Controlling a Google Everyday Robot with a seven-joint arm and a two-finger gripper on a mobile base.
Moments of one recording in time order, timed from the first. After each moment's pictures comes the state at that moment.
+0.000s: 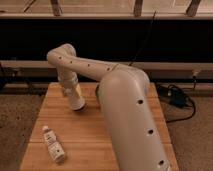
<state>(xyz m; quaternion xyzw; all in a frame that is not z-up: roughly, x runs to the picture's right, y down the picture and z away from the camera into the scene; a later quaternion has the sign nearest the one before) -0.186 0.042 0.819 -0.29 -0.25 -0.59 0.71</state>
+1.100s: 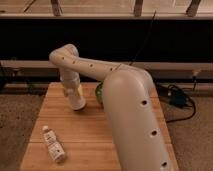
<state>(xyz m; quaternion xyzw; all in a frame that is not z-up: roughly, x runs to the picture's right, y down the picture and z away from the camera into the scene) -0.172 0.041 0.820 -0.30 -0.25 -0.58 0.72</state>
